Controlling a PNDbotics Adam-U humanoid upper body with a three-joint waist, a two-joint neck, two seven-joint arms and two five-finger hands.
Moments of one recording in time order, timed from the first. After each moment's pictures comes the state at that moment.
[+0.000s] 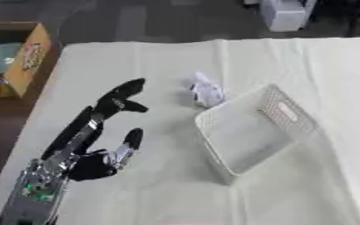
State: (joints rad) left arm -0.21 0.26 -0.05 -1.88 -0.30 -0.34 -0.30; right arm -0.26 -0.33 -0.11 -1.77 0.52 0.12 -0.65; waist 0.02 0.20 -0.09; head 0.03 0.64
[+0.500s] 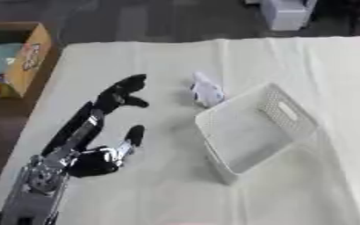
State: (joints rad) left arm -0.33 0.30 -0.06 -1.87 -0.29 -0.39 -0.27; right arm -0.25 -0.33 -0.10 -1.77 0.53 0.12 -0.65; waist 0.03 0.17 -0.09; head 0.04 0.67
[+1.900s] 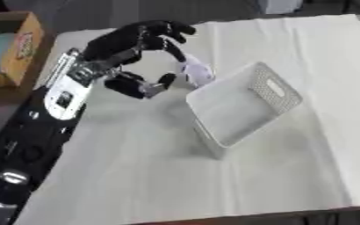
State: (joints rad) left arm -0.75 0.42 -0.19 -1.32 -0.55 -0.82 -0.24; right arm -0.25 -0.31 -0.08 -1.80 0.58 0.11 -0.62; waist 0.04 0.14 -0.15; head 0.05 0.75
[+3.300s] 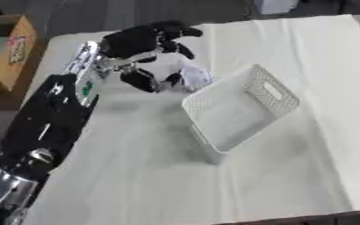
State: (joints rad) left arm -0.89 0.39 -0.17 -1.10 -0.92 -0.90 -0.08; right arm -0.26 -0.31 -0.08 -1.80 0.56 0.11 -0.62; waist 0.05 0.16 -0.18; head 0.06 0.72
